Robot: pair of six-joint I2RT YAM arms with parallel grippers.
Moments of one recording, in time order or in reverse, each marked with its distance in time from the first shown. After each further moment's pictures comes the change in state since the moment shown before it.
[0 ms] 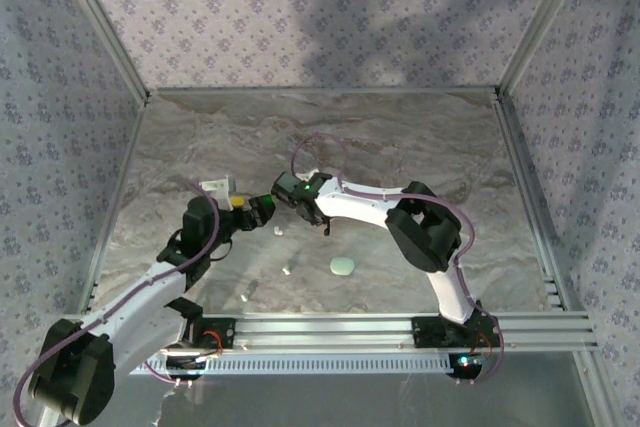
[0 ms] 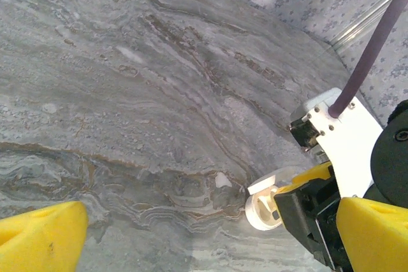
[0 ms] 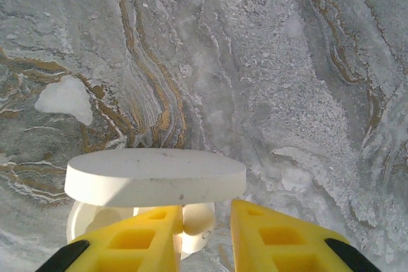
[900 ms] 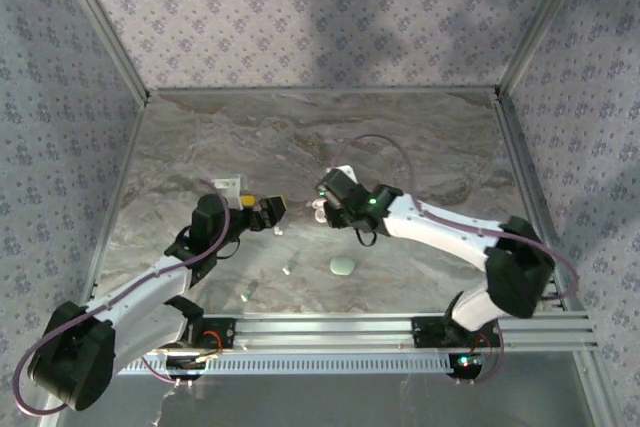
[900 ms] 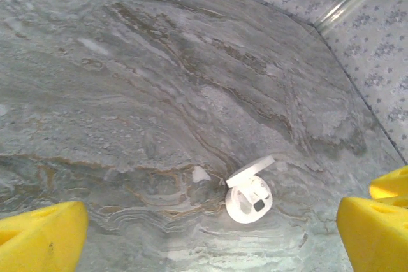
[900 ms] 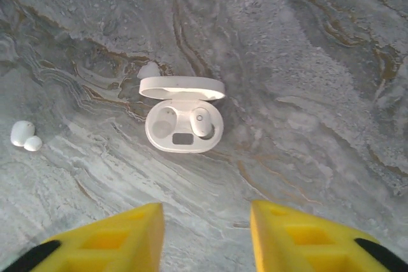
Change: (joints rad) left arm -0.080 0.075 0.030 0.048 -0.001 0.025; right arm -0.075 -0.587 -0.455 0.277 -0.282 0.066
